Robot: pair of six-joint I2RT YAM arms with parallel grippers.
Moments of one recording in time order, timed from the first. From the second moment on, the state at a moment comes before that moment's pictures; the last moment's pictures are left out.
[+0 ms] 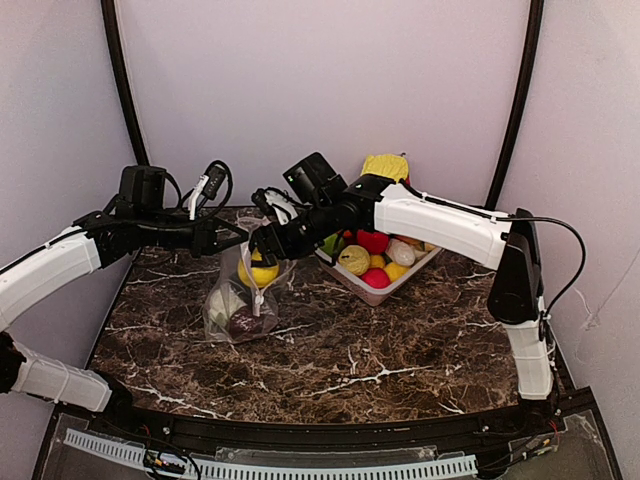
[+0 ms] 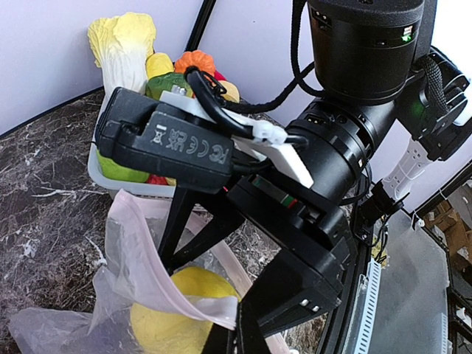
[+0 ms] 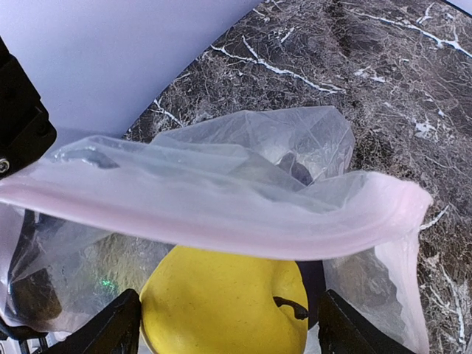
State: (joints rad) left arm -0.44 1.20 1.03 -0.32 0.70 -0.10; right arm 0.98 2.16 2.11 -0.68 -0.38 0.34
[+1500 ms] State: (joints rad) left arm -0.44 1.19 1.03 -0.32 0.70 -0.10; right arm 0.92 1.92 1.84 -0.62 -0.18 0.35
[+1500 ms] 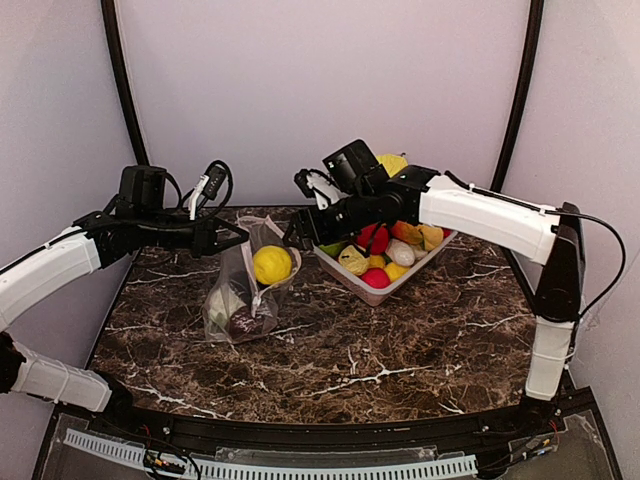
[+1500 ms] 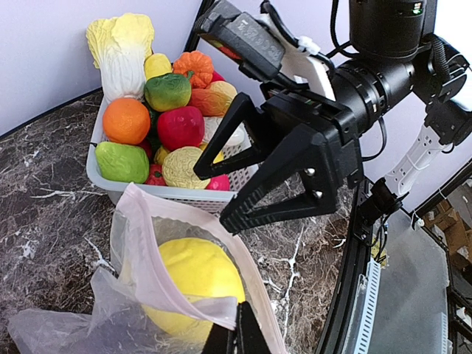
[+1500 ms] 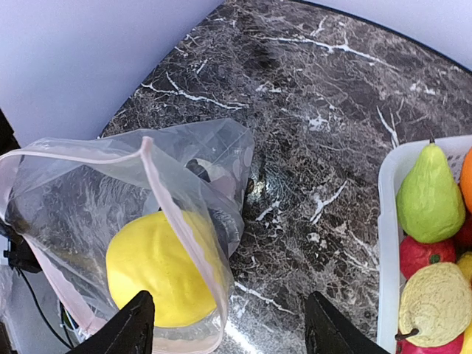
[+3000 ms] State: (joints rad) left arm -0.44 1.10 1.24 -0.50 0.55 -0.09; right arm 0.95 1.86 1.93 -0.57 -0.44 0.40
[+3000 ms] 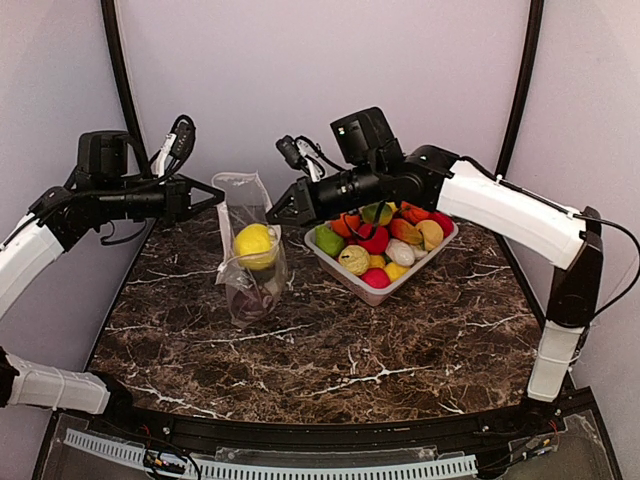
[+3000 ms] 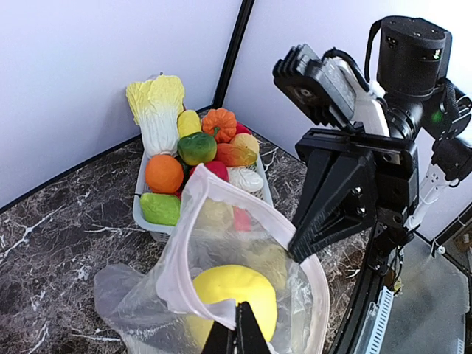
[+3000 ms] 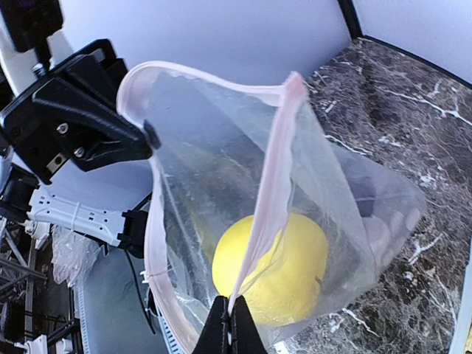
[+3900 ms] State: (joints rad) left arm -0.44 0.76 0.99 -0.59 0.47 -0.07; right arm 1.06 1.72 1.56 -0.13 -0.07 0.68
